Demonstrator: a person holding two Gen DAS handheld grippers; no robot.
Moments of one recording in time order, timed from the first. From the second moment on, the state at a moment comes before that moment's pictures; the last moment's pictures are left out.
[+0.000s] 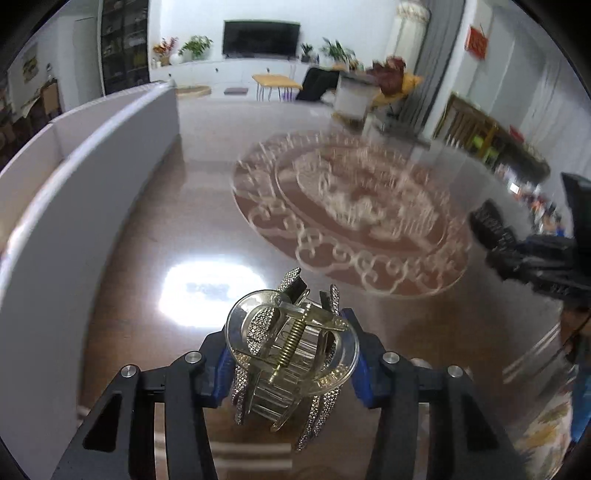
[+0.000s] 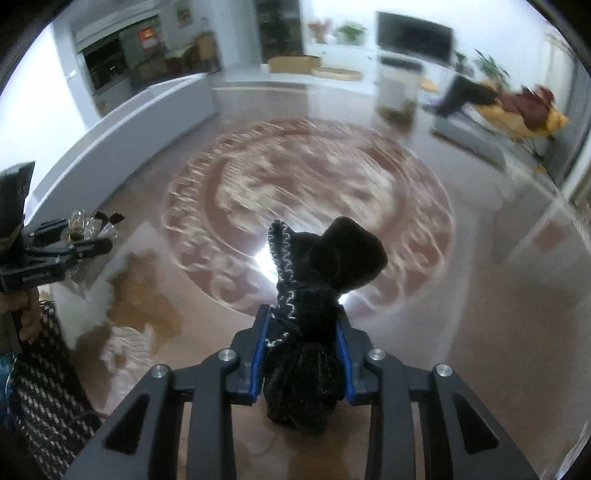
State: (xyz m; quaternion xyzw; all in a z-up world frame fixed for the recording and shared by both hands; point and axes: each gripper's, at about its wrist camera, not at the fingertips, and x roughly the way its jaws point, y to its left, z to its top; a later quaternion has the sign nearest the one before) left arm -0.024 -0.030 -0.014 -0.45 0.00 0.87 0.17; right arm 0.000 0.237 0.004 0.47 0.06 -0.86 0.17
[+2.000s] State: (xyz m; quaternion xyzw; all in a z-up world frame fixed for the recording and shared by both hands) left arm 0.038 -0.262 0.123 -0.33 -0.09 0.89 -0.29; right arm -0.079 -0.164 0.103 0.39 0.23 -0.79 0.41
